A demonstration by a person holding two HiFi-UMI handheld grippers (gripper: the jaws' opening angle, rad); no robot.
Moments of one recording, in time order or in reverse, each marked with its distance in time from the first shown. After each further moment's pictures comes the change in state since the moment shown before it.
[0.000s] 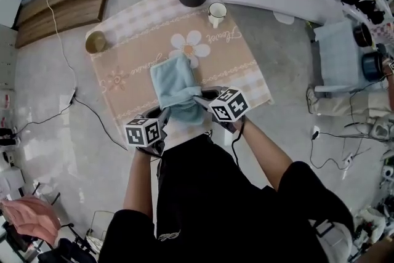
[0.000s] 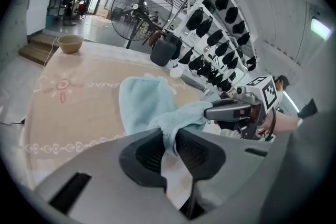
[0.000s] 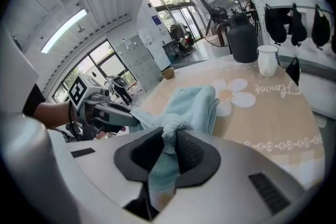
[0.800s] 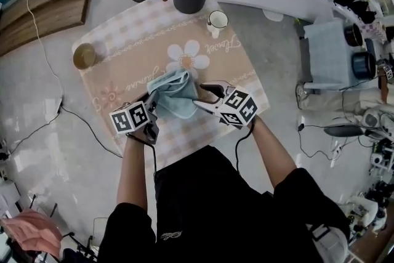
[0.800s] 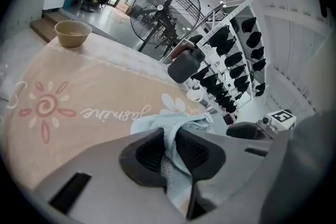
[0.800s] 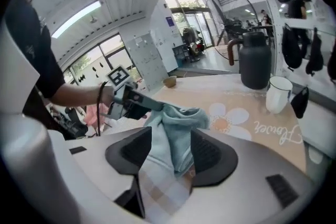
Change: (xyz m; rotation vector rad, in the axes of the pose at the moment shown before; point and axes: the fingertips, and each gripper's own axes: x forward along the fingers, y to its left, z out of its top) left arm 0.049 0.084 0.107 -0.207 -0.077 -0.024; right arm 0.005 -0.031 0.071 -0.178 -0.025 0.008
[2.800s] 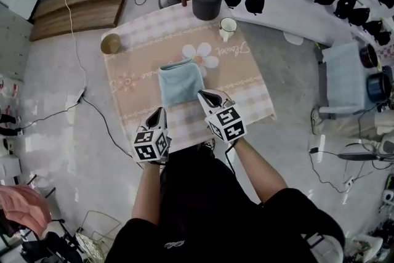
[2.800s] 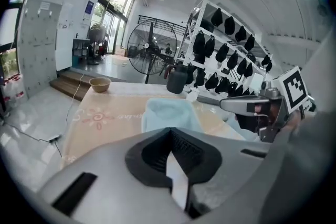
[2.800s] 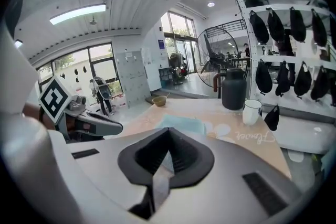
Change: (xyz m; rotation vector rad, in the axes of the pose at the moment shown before) left arm -0.107 -0.071 -0.080 0.310 -0.269 0.286; right arm -0.043 0.053 0.008 -0.043 -0.260 -0.283
